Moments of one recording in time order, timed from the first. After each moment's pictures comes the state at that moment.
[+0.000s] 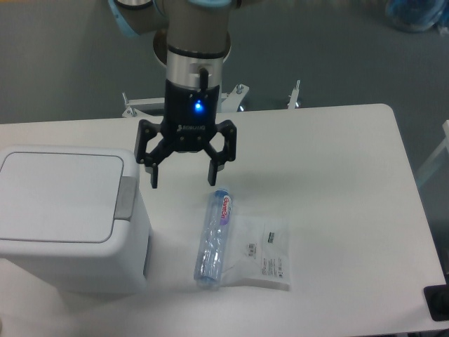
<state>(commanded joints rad) 2.34 -1.68 -1.61 -0.93 1.25 0.03</state>
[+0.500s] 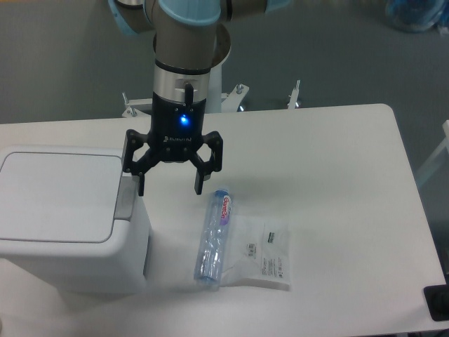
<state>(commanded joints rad) 2.33 -1.69 -1.61 -0.93 1.25 0.03</state>
